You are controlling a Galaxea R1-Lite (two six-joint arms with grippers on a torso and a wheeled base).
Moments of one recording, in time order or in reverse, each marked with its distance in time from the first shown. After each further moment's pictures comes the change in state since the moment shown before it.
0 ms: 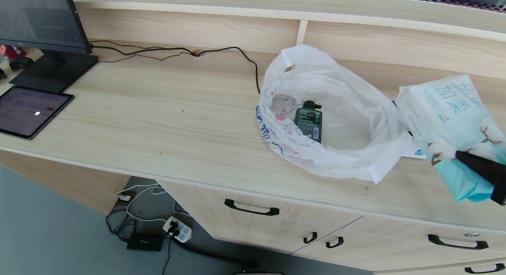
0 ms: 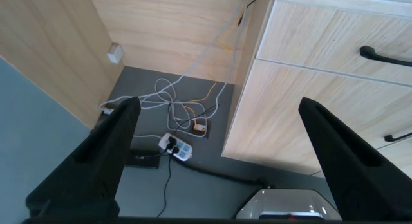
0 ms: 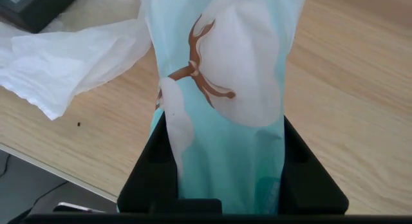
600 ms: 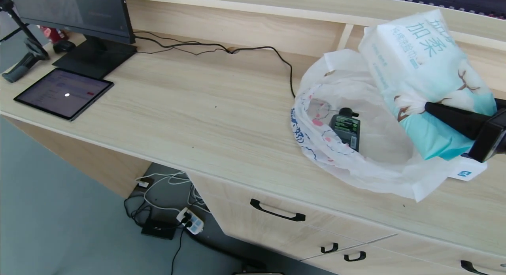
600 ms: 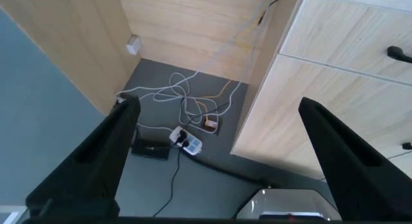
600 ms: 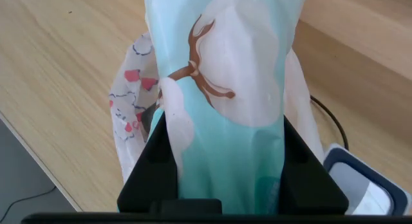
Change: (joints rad) left arm 0.000 0.000 0.000 0.001 0.000 0.001; right arm 0.352 0.045 -0.222 0.007 -0.130 0.023
